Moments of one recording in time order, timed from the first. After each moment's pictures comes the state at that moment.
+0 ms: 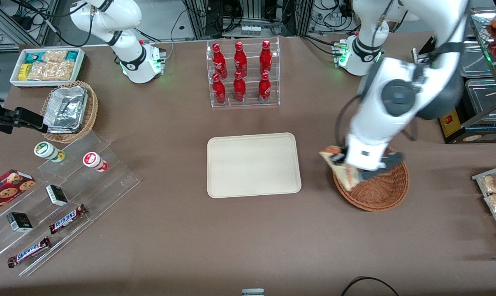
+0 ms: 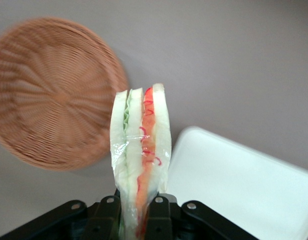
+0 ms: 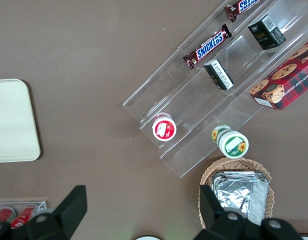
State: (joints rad) arm -0.37 0.30 -0.12 -1.64 0.04 1.92 -0.88
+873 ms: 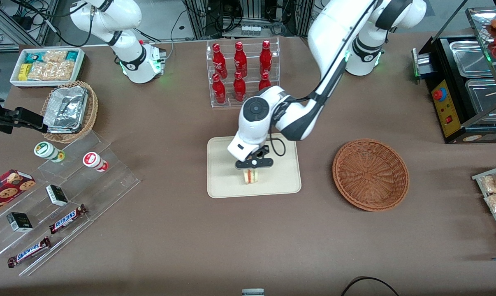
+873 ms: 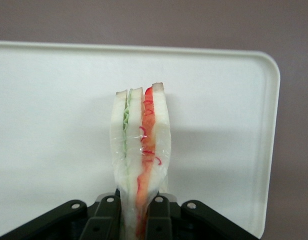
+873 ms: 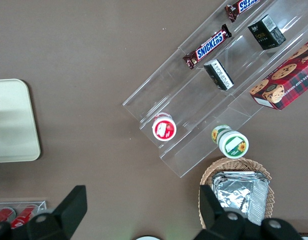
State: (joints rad) arm -0.72 0.71 -0.12 -1.51 0.06 2.29 -0.90
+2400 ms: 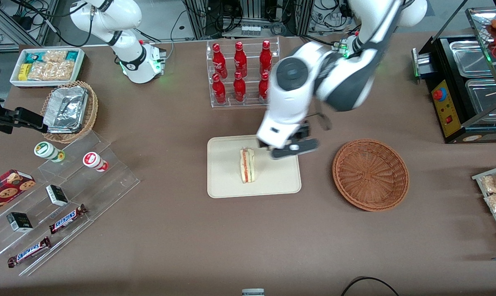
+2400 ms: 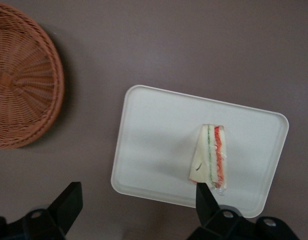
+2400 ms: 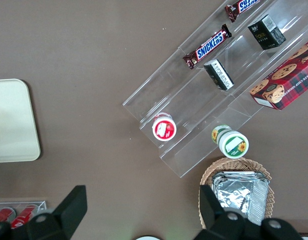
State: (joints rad) arm -0.54 0.35 -0.09 -1.44 0.05 1.77 -0.91
